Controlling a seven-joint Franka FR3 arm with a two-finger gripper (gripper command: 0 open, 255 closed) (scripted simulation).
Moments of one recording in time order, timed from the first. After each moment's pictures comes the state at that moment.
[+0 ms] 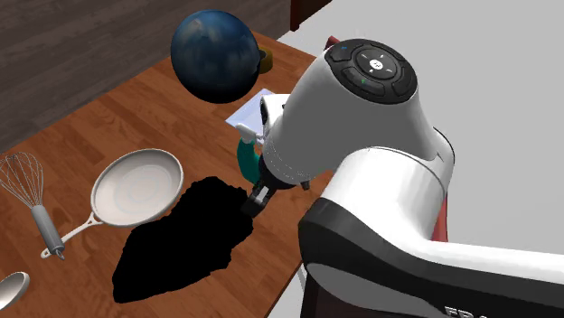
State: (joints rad) arm -0.18 -0.48 -0.32 -2.71 -0.17 2.61 -0.09
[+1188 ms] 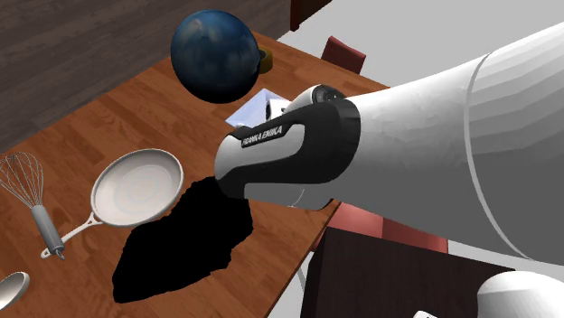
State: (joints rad) arm 0.31 0.08 -0.82 -2.49 0.95 3.01 -1.00
